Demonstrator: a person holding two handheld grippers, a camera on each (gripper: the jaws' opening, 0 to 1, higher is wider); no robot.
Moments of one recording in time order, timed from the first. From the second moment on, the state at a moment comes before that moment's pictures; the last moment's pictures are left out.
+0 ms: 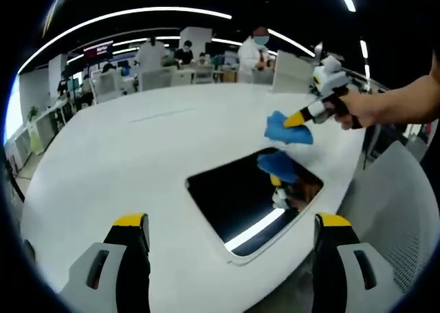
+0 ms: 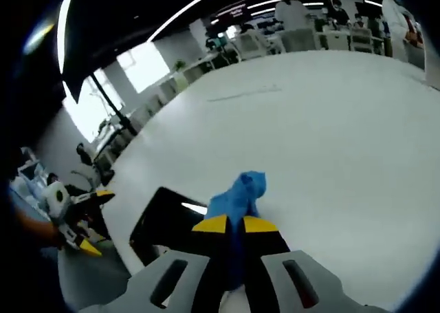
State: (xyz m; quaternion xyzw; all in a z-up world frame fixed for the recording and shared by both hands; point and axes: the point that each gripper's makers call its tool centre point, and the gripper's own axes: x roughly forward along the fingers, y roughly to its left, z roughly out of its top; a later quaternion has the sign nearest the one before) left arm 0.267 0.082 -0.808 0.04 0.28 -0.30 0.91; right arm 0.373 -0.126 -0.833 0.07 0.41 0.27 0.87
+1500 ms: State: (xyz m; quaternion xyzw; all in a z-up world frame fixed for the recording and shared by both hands) left arm 0.267 0.080 -0.810 0.04 0.28 -0.31 0.91; right arm 0.379 0.023 -0.865 -0.03 0.44 0.32 0.84
